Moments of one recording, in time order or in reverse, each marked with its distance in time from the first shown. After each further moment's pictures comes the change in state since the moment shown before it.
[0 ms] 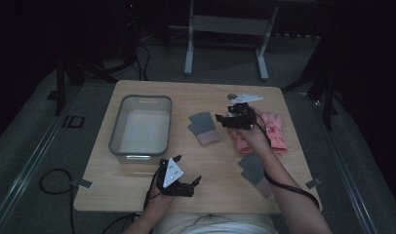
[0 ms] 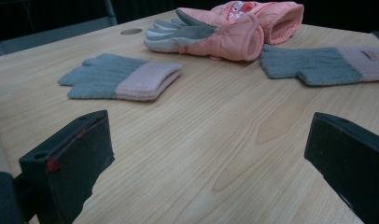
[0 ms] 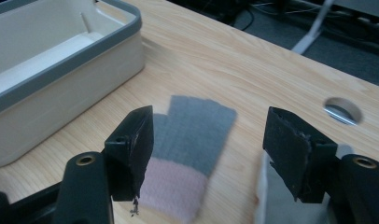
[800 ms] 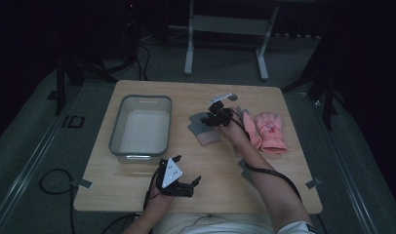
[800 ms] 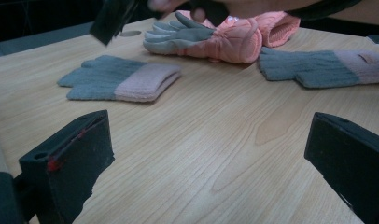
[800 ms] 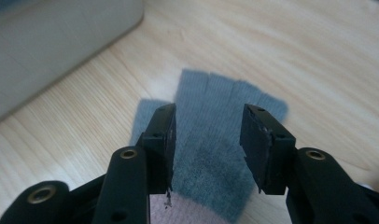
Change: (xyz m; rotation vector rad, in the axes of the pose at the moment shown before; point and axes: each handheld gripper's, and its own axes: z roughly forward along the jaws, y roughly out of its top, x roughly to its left) left arm 0.001 -0.001 -0.001 -0.012 -0.008 -0.006; right arm 0.004 -0.003 0.103 0.213 0.065 -0.042
